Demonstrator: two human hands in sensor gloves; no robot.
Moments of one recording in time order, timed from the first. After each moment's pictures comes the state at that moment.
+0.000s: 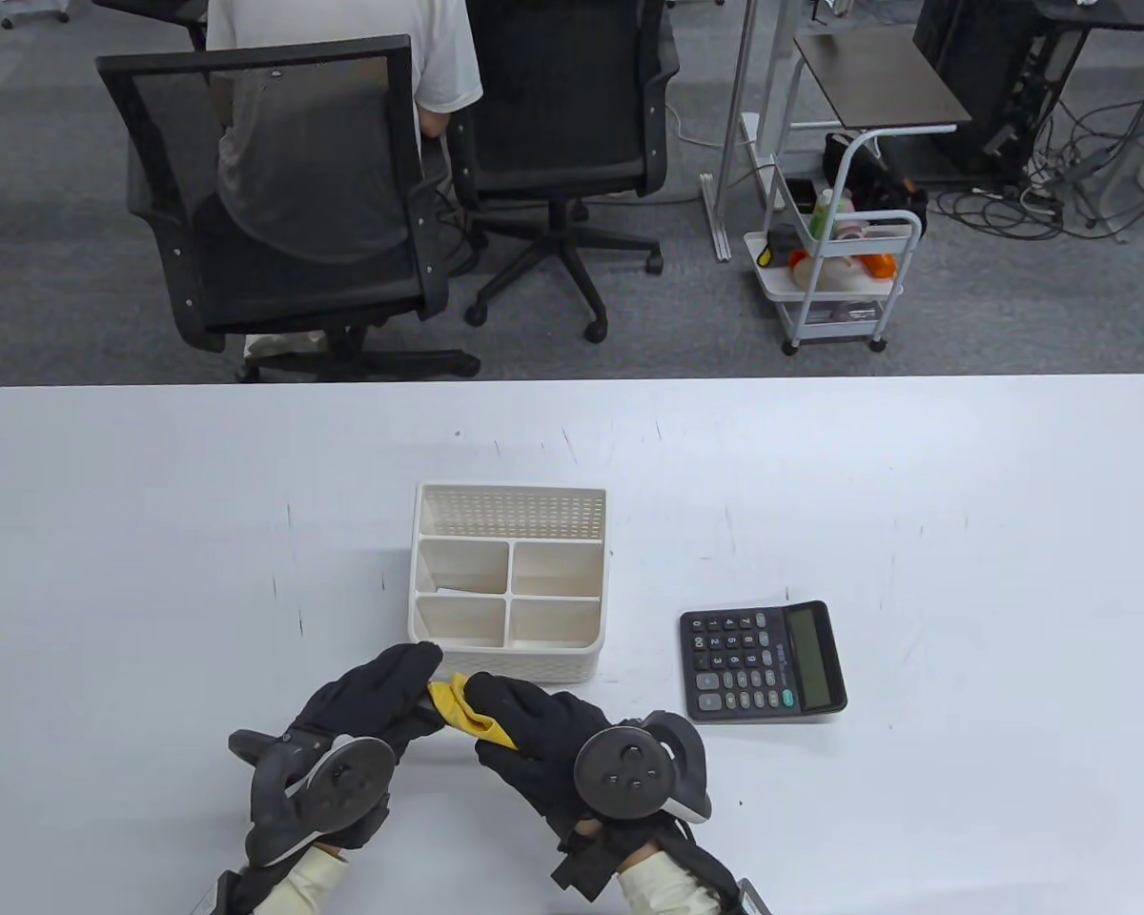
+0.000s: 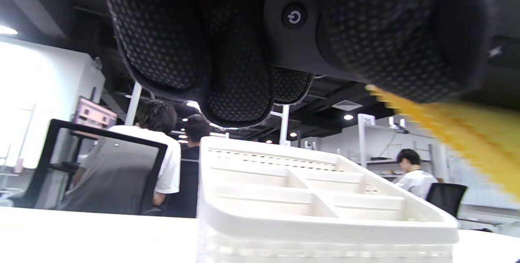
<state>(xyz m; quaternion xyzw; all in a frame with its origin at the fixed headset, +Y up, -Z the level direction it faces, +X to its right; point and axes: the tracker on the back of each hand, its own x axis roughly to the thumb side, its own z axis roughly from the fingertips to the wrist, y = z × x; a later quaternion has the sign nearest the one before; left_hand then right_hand) -0.231 -0.677 -0.254 0.24 -0.10 0.09 0.96 0.009 -0.699 -0.258 0.32 -0.10 0.87 0.37</state>
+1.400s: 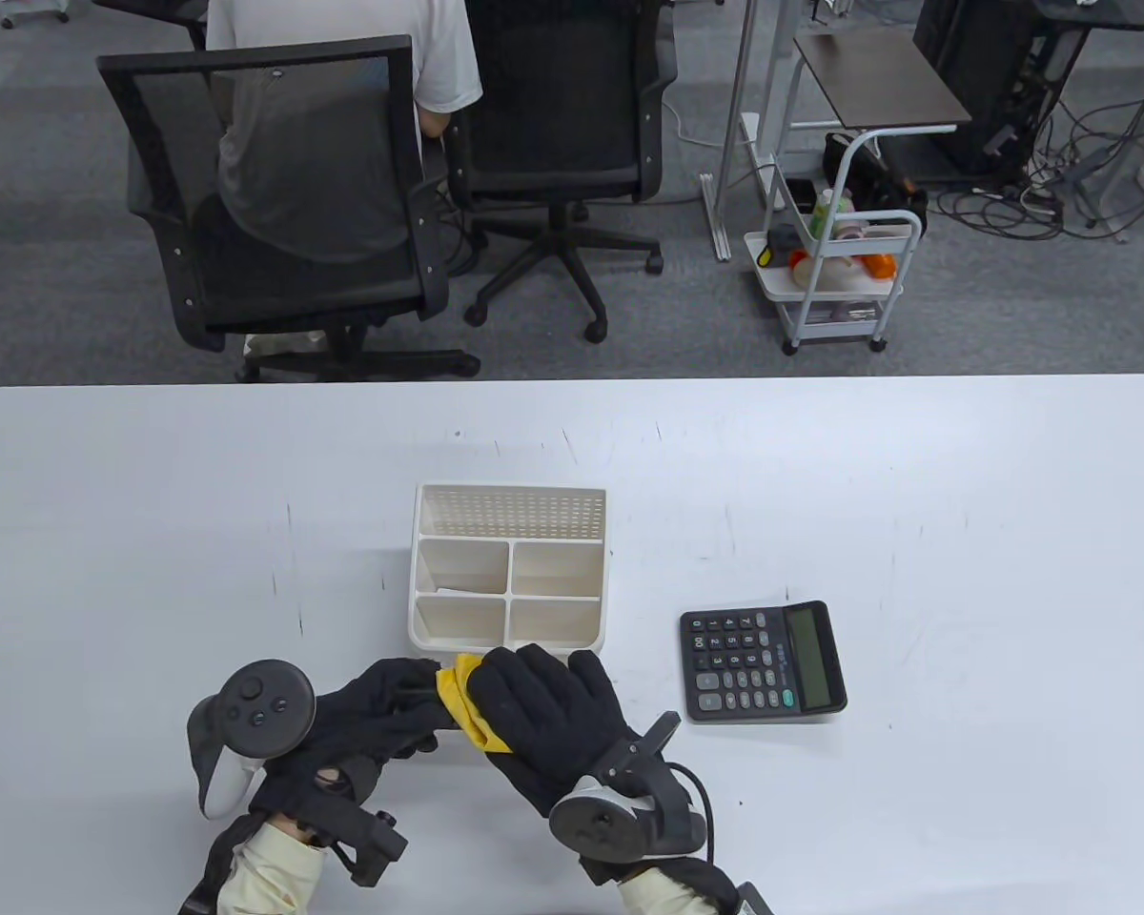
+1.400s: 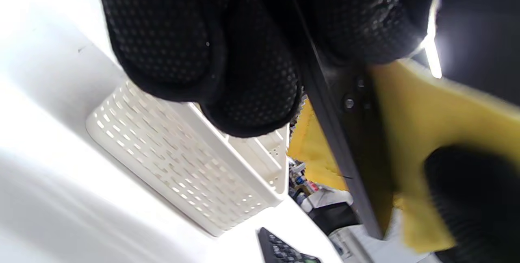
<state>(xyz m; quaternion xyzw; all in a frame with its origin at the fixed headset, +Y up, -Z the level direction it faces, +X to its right) -0.257 -0.696 -0.277 -0.03 -0.10 0.47 0.88 0.000 -0.690 -0.242 0.35 -0.26 0.88 0.17</state>
